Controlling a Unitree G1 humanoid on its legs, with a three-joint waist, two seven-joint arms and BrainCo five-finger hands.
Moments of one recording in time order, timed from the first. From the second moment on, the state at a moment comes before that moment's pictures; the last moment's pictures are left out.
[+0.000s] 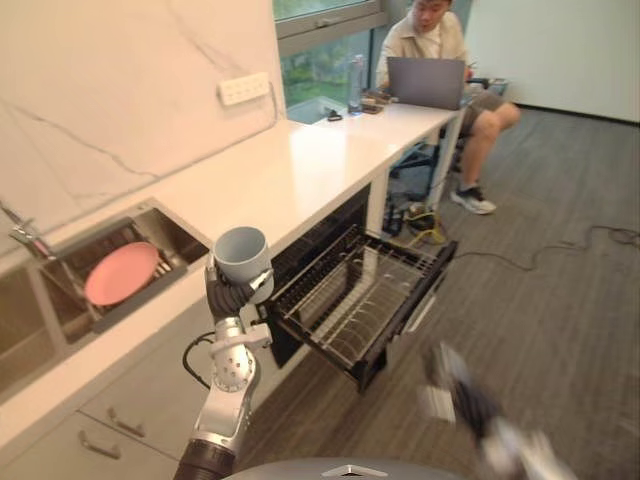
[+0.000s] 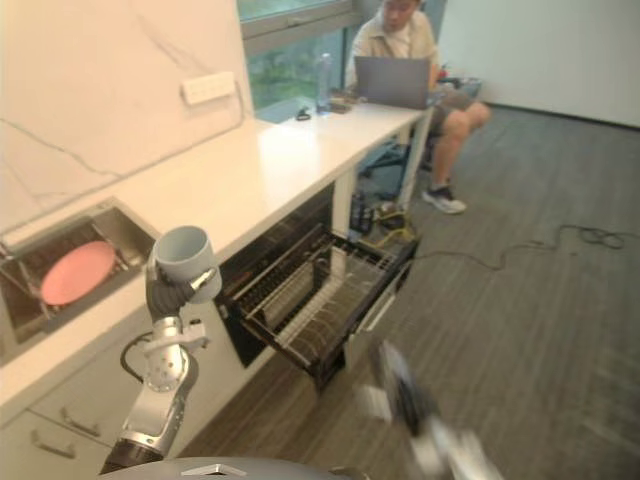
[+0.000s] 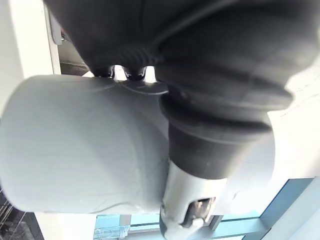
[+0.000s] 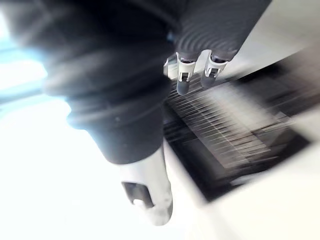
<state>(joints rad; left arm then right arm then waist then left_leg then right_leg) 0.01 -0.02 -0.22 0.11 -0.02 -0.32 0.54 0.28 -0.28 0.03 -0.45 0.76 -0.09 0.23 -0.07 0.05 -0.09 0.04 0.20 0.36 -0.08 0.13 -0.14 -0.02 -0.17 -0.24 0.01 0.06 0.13</state>
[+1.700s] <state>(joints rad) -0.27 -0.02 -0.35 0.15 0.28 -0.16 0.78 -0.42 -0.12 0.37 -0.09 0.55 0.15 -0.06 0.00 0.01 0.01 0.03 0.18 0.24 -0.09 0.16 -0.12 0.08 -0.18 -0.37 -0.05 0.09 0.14</state>
